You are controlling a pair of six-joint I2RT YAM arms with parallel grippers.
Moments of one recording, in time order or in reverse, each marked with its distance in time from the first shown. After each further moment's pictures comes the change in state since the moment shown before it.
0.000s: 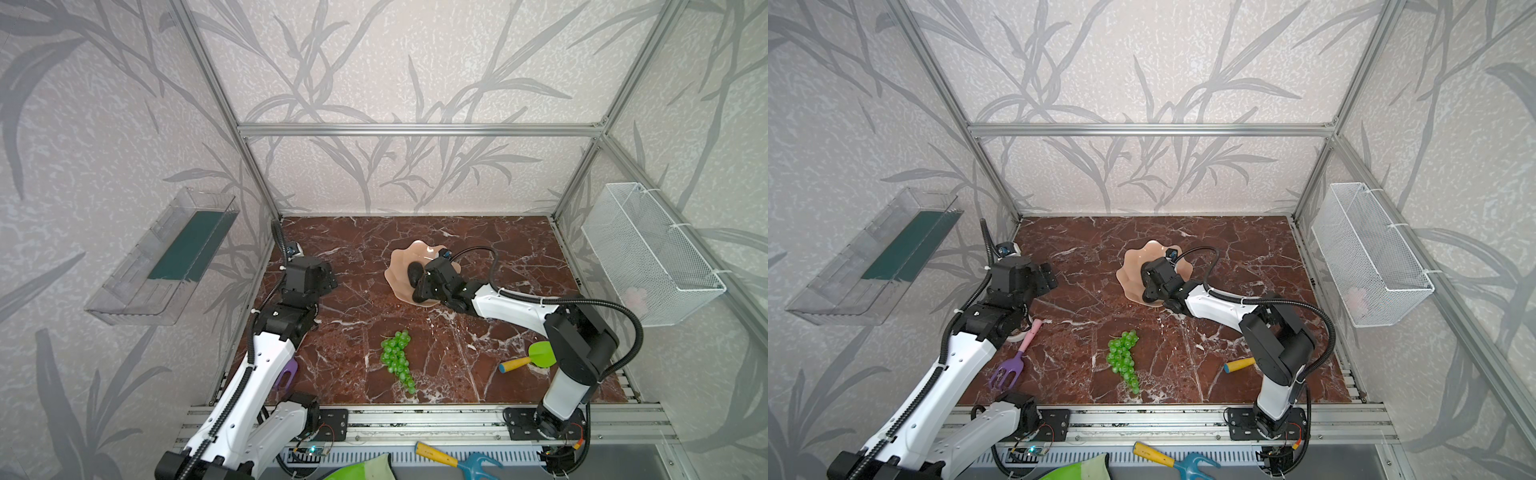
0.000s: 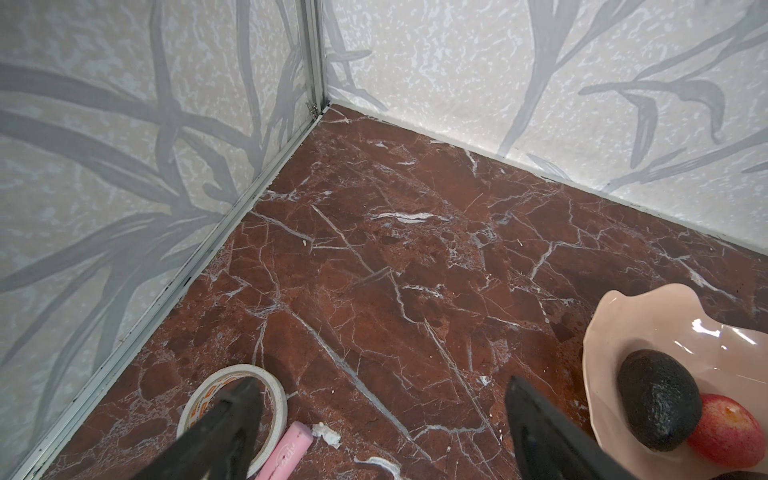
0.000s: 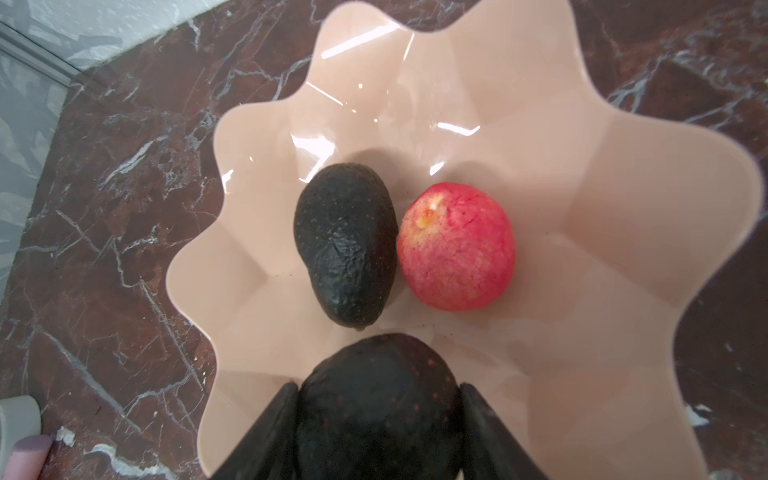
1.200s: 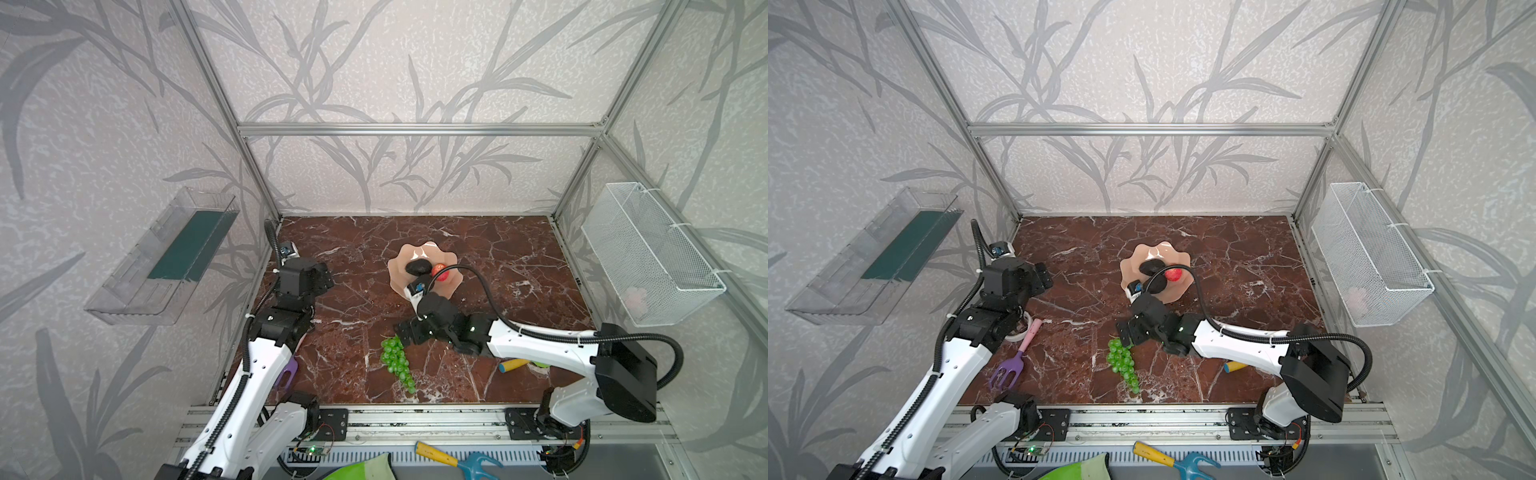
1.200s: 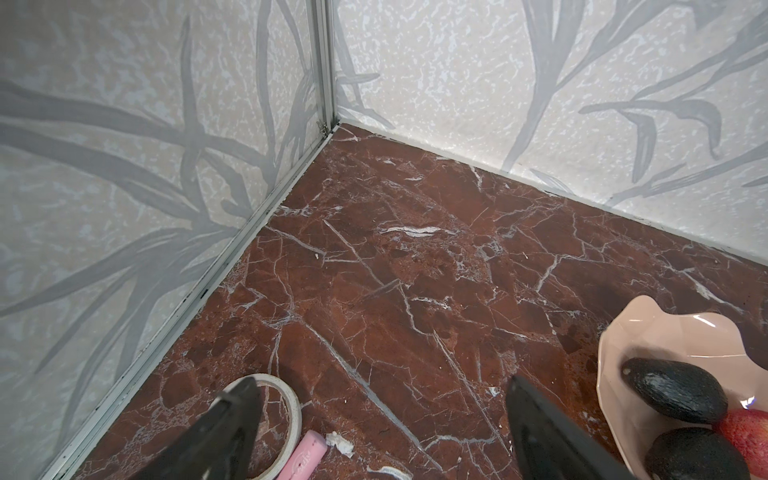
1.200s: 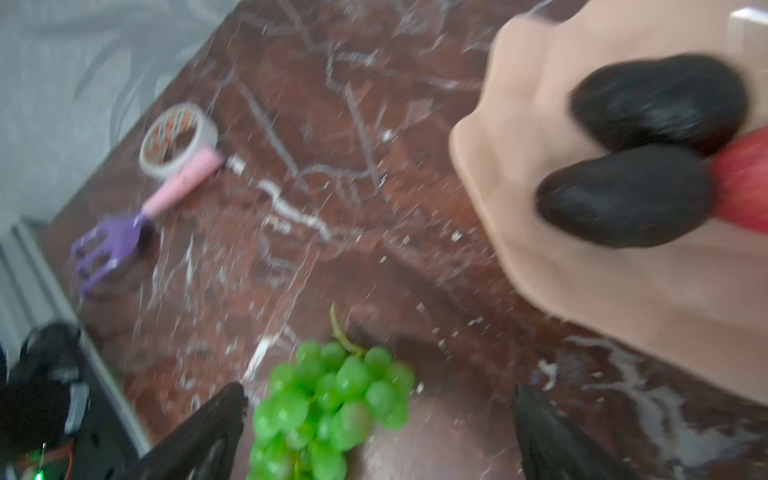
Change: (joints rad) left arm 0.022 -0.040 0.002 0.000 -0.012 0.042; right arm 0.340 -0.280 -0.216 0.006 -0.119 -0.314
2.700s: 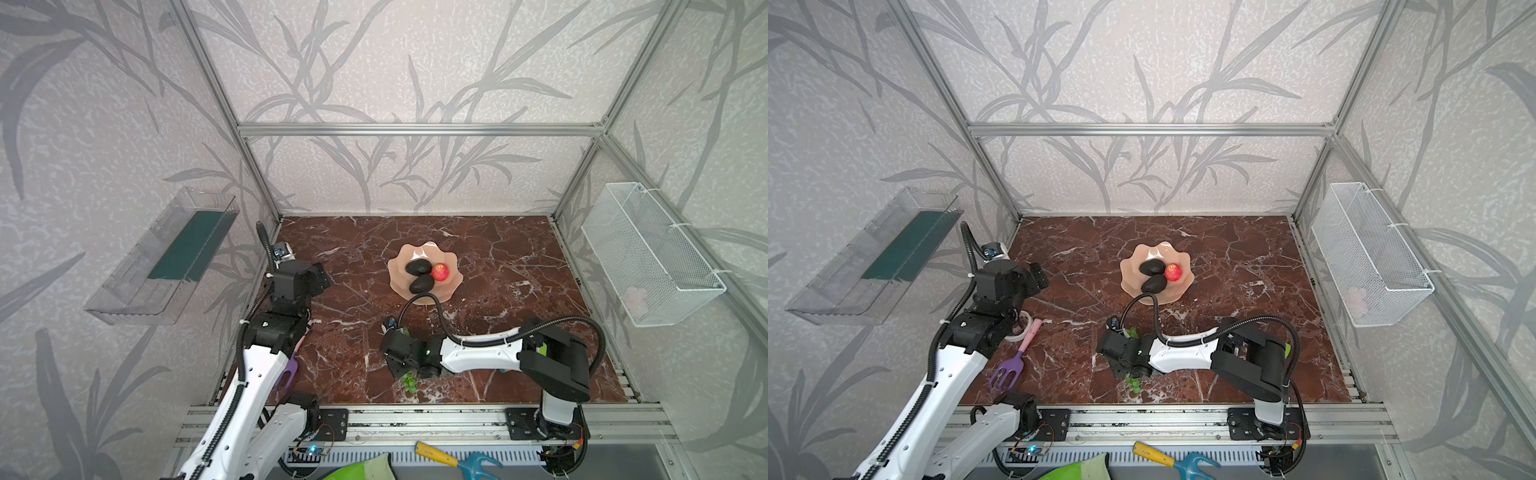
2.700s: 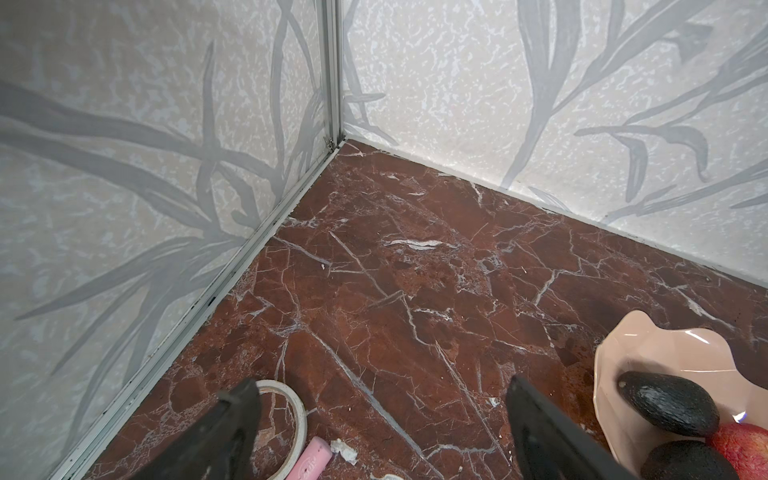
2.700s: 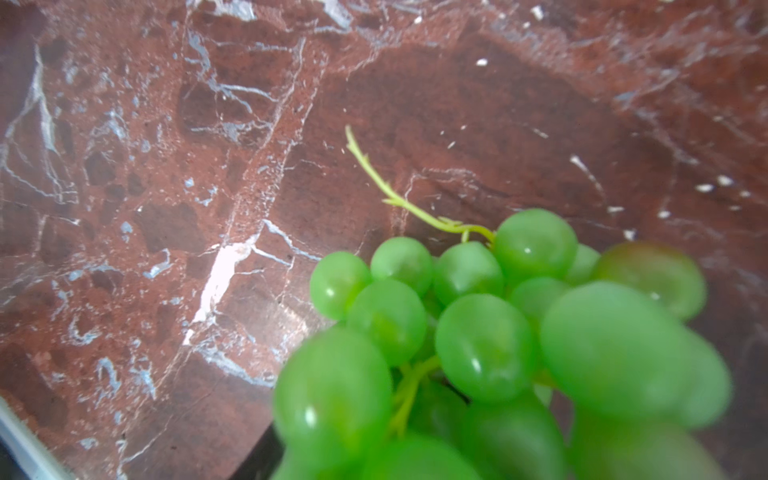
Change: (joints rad) left arm 0.016 -0.045 0.000 0.000 -0.003 0.004; right arm 0.155 0.333 0.154 -0.116 0.085 0.195
